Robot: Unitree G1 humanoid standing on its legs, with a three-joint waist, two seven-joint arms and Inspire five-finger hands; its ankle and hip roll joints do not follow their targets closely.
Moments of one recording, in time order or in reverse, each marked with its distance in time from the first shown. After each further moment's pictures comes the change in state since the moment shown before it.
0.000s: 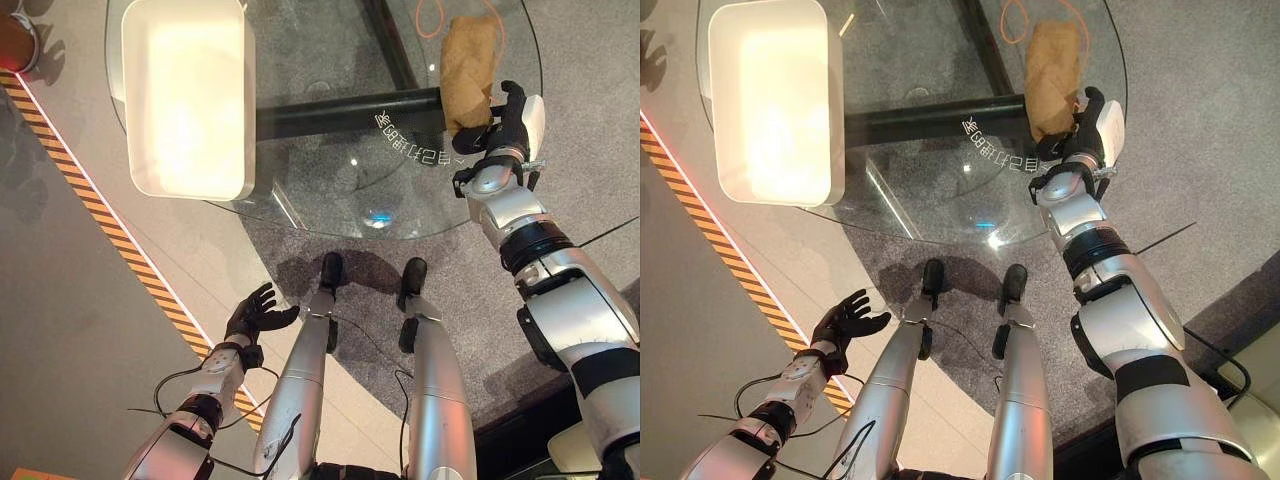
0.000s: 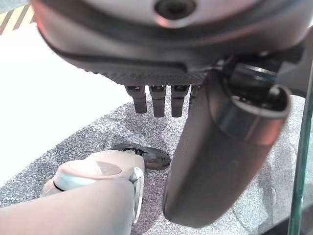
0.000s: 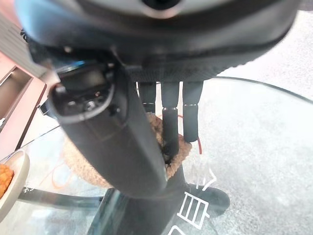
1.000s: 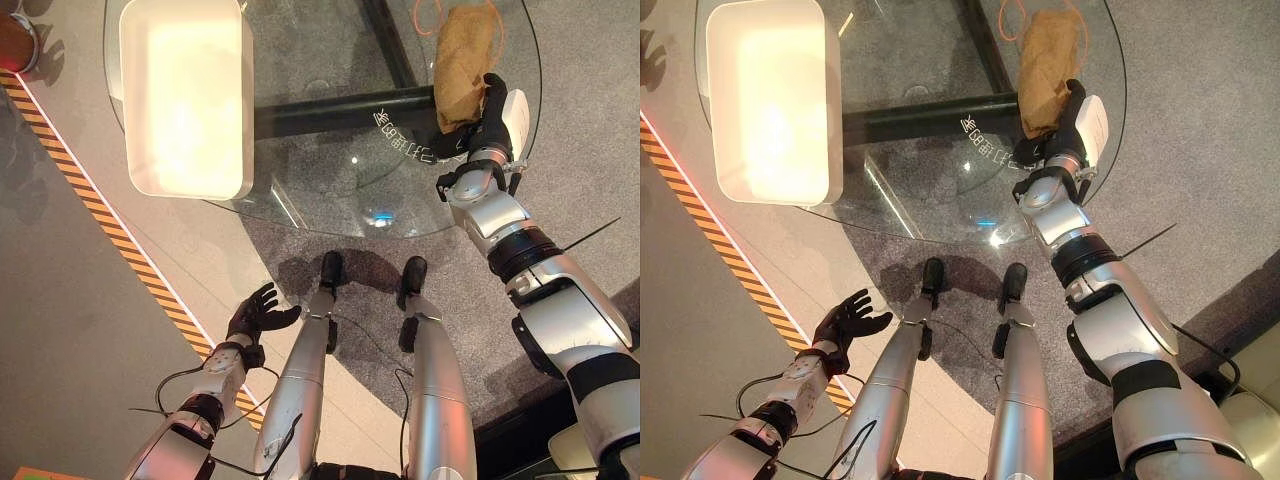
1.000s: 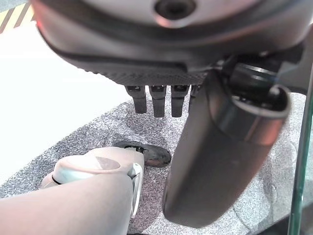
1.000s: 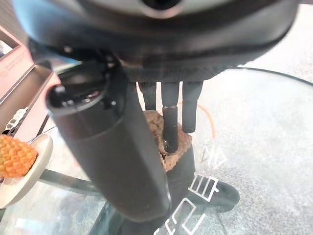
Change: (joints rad) left arm 0.000 -0.008 0.000 -0.005 0.000 0.002 -0.001; right arm 0.037 0.019 0.038 -0.130 -0.063 0.051 -0.038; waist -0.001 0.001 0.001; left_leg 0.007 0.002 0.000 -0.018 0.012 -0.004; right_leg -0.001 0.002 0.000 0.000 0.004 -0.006
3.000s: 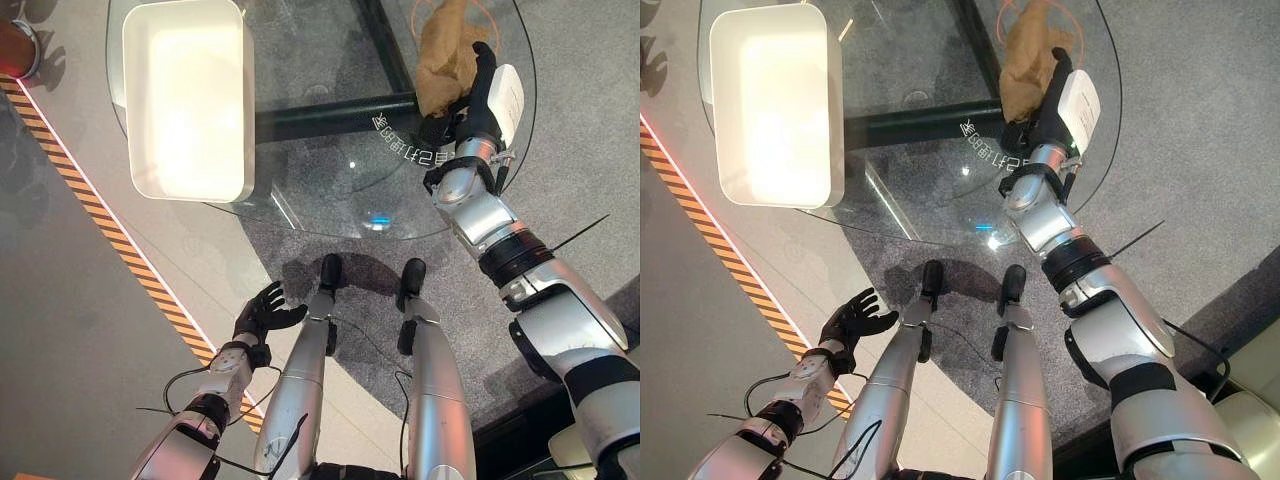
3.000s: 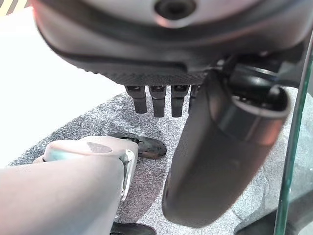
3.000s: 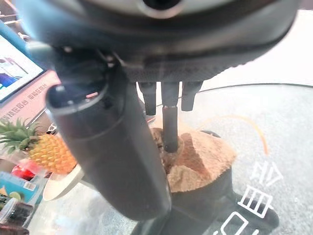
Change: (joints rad) left arm -0.001 -0.025 0.000 -0.011 0.000 -0.001 0.001; right arm 0.022 0.003 0.023 -0.147 -0.128 0.068 -0.091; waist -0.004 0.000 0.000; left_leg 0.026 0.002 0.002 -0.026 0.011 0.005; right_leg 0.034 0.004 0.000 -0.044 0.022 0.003
